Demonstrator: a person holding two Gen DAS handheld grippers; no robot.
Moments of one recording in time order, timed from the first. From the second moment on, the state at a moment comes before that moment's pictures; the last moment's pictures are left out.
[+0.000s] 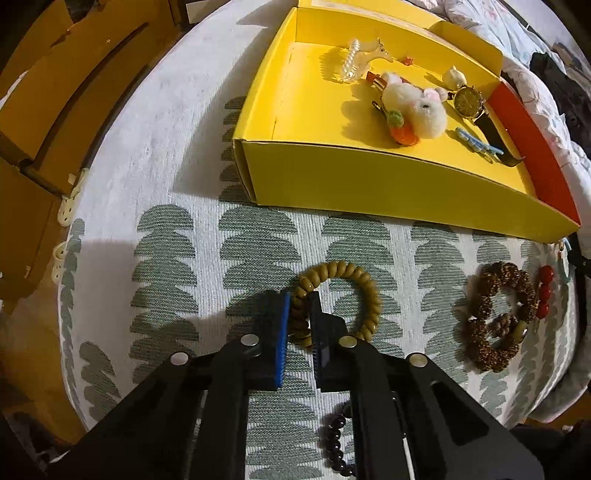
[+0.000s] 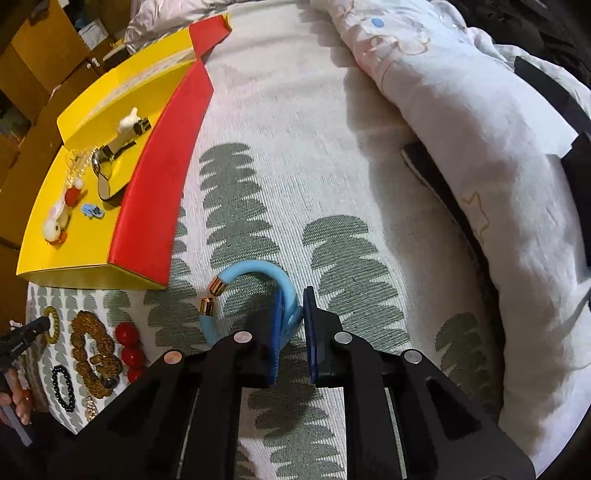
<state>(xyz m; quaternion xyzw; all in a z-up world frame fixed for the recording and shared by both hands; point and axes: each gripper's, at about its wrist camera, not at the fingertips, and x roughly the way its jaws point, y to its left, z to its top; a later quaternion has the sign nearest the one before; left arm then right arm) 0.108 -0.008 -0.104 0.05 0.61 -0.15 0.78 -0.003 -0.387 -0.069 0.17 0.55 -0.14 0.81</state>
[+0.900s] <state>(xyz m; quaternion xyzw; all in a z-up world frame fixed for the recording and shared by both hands) 0.103 -0.018 0.001 0.00 0.52 -0.23 0.82 0.031 -0.346 0.028 0.19 0.45 -0.04 0.87</state>
